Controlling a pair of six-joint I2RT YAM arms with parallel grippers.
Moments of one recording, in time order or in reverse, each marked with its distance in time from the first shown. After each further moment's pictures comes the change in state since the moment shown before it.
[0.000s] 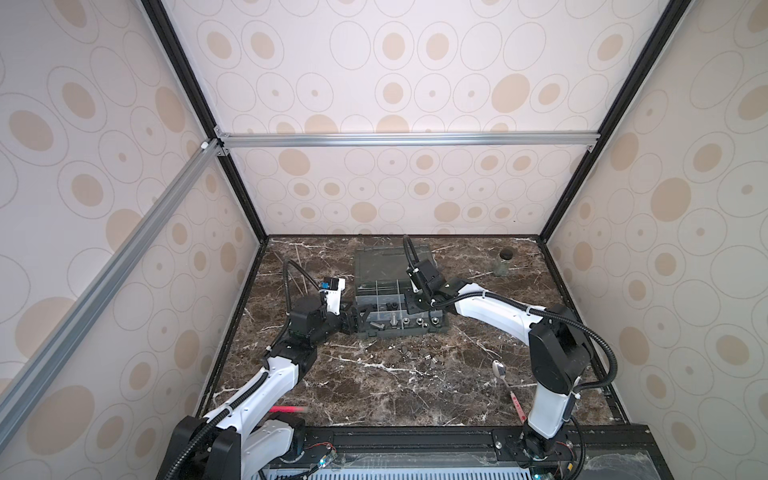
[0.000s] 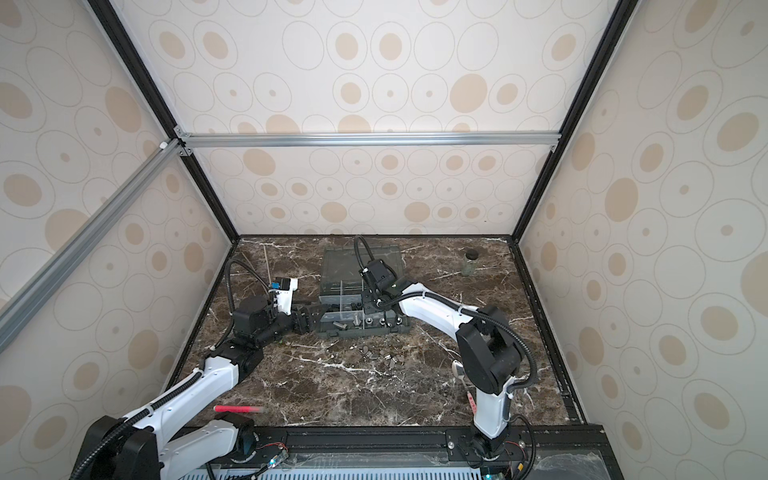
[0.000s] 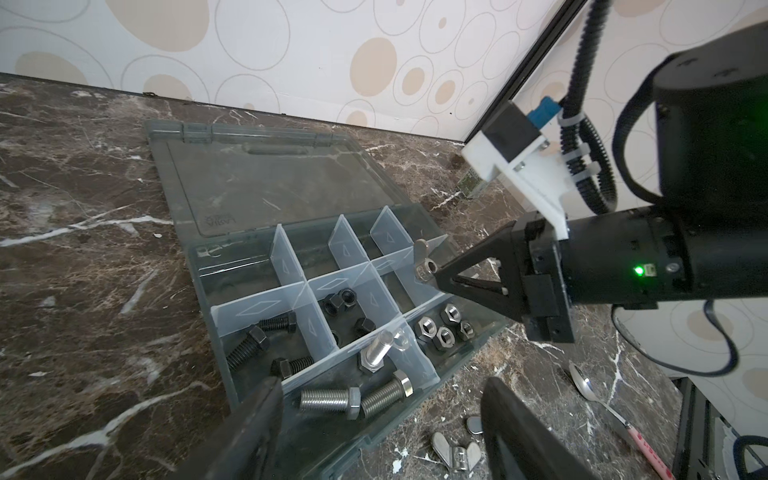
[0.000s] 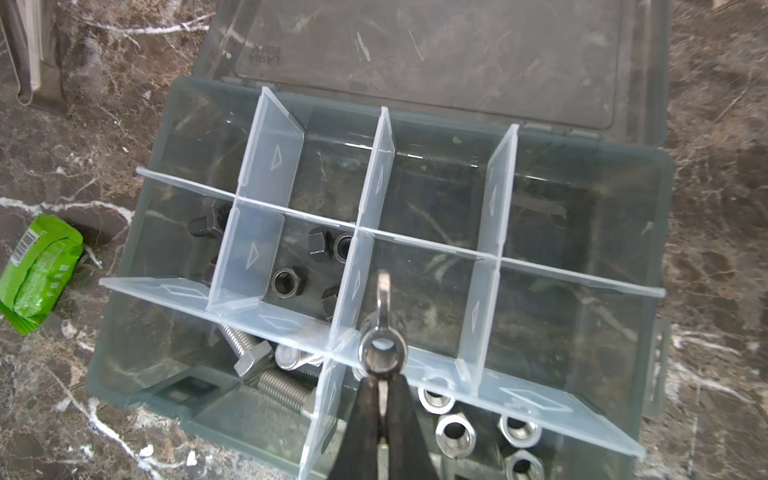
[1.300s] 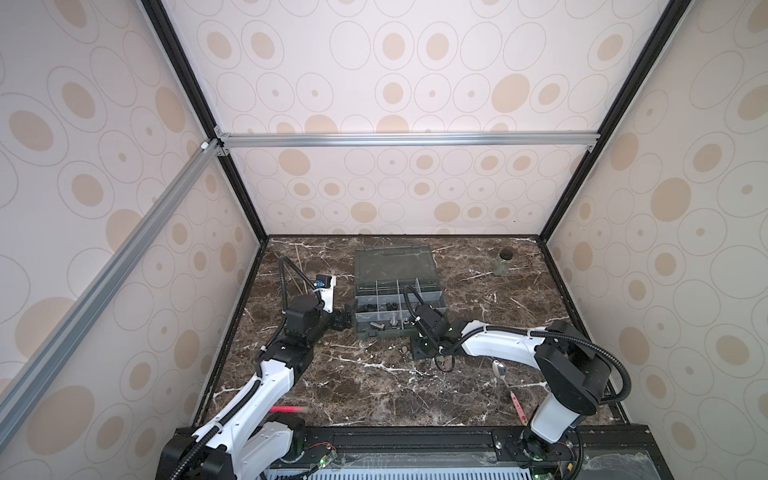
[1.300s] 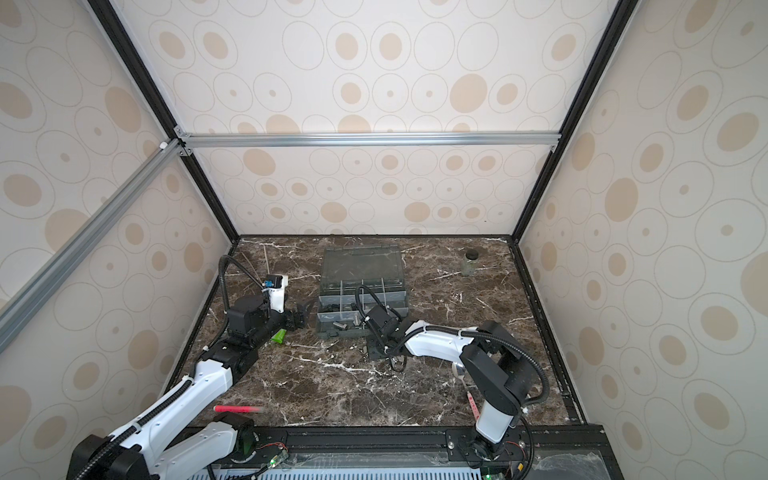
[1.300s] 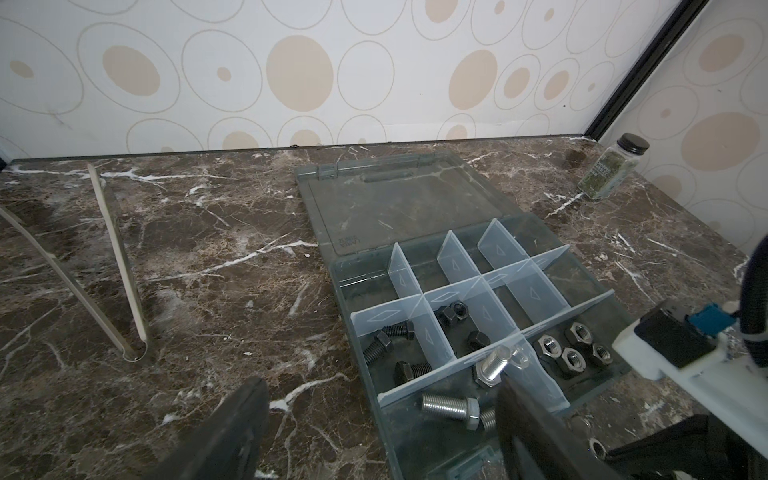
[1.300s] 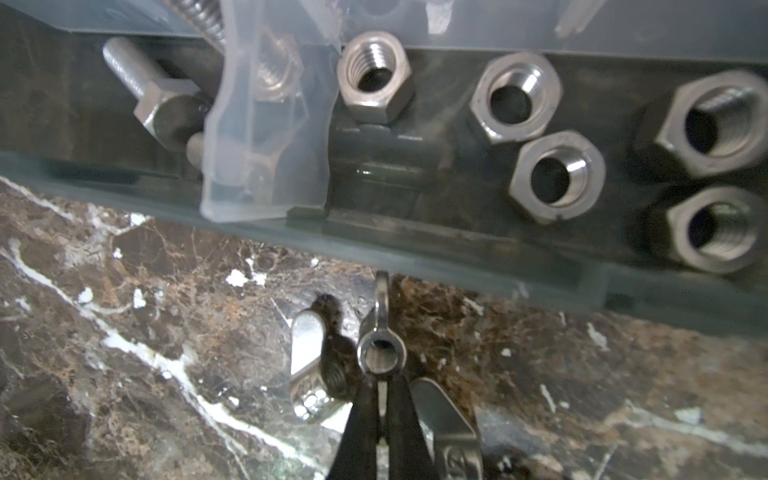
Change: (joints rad) left arm 0.019 -0.065 0.053 -0.153 -0.304 0.207; right arm 0.151 -0.152 -0.441 0.140 -0.066 0.251
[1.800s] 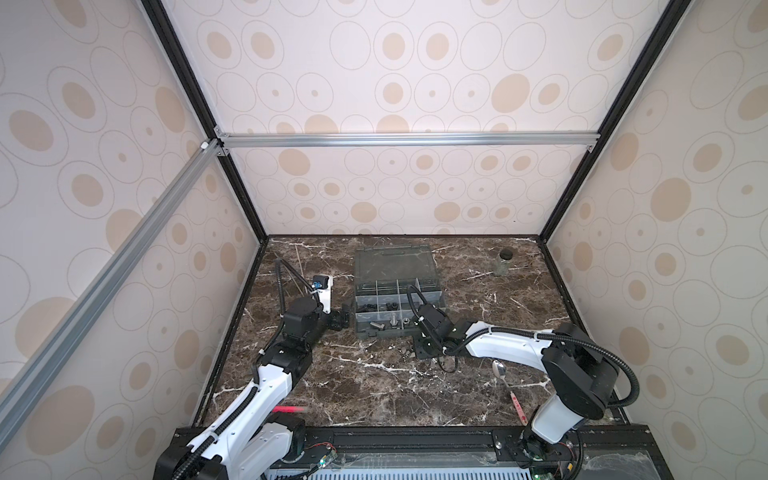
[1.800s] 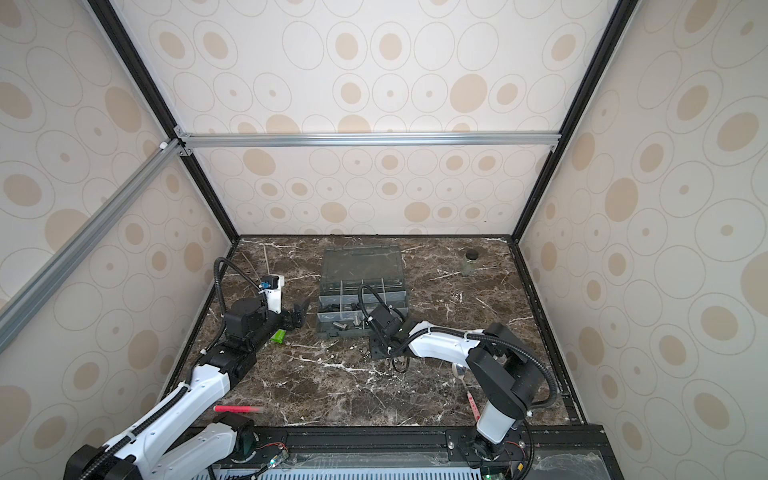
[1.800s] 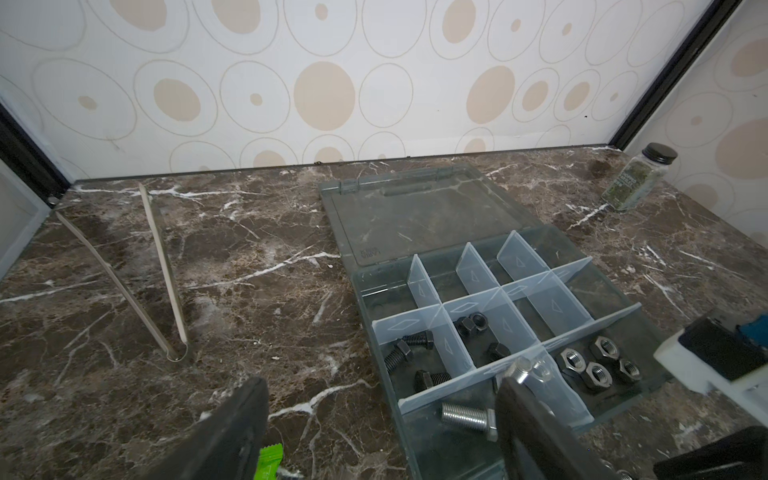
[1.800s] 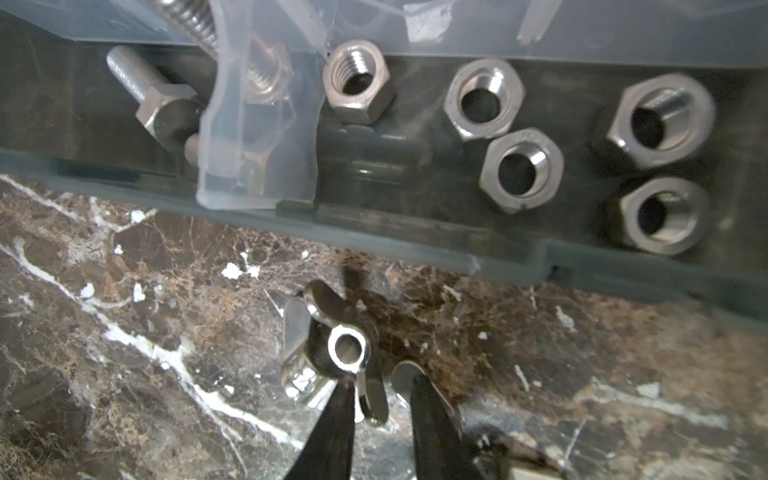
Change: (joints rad) left arm -0.009 -0.033 -0.009 0.000 -0.065 0.019; right arm -0.005 -0.027 -0.017 -0.006 0.007 -0.002
